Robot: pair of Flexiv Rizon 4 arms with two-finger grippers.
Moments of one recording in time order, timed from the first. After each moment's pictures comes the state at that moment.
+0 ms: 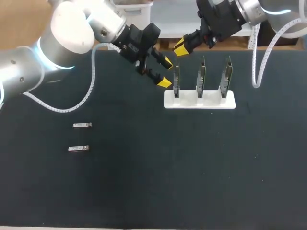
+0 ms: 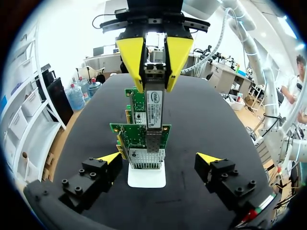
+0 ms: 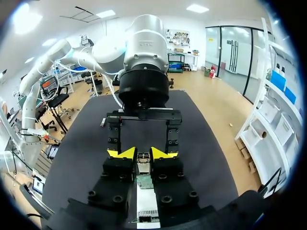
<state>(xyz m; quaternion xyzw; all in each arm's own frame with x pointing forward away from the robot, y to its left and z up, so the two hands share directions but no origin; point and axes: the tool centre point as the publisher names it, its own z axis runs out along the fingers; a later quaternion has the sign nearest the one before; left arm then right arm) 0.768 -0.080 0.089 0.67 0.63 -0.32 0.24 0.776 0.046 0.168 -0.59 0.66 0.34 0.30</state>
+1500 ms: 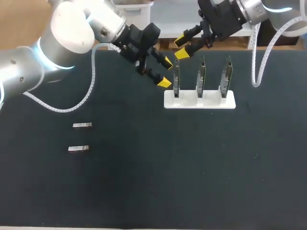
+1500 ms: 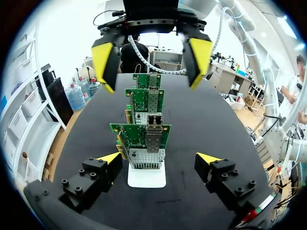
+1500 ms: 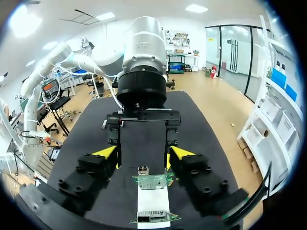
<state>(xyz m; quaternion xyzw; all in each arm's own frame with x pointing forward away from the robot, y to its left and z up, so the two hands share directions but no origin) 0.768 -0.080 0.089 0.67 0.63 -0.32 0.24 0.779 0.045 0.168 -0.59 0.66 0.35 0.30</state>
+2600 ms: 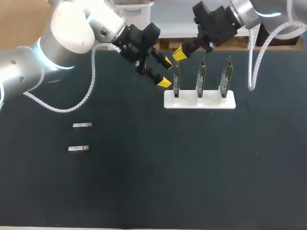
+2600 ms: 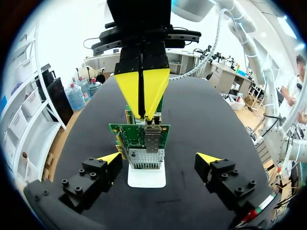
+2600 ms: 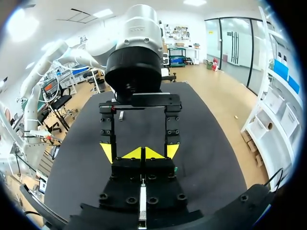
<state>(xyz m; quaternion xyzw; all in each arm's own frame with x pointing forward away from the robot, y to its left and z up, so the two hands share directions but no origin) 0.768 -0.080 0.089 0.67 0.63 -0.32 0.24 0.783 0.048 0.142 -0.59 0.68 0.35 0.27</state>
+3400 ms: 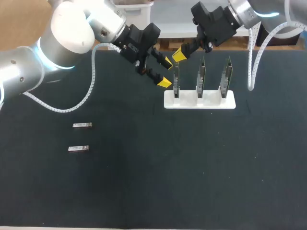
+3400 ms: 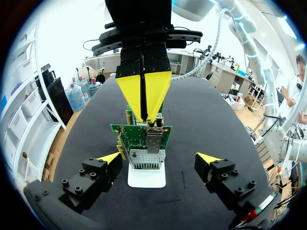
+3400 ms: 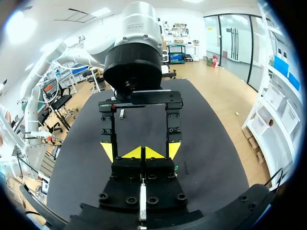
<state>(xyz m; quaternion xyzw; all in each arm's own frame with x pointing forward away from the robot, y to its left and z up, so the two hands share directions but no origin) 0.768 -0.080 0.089 0.67 0.63 -0.32 0.24 0.780 0.048 0.139 -0.59 0.68 0.35 0.26</state>
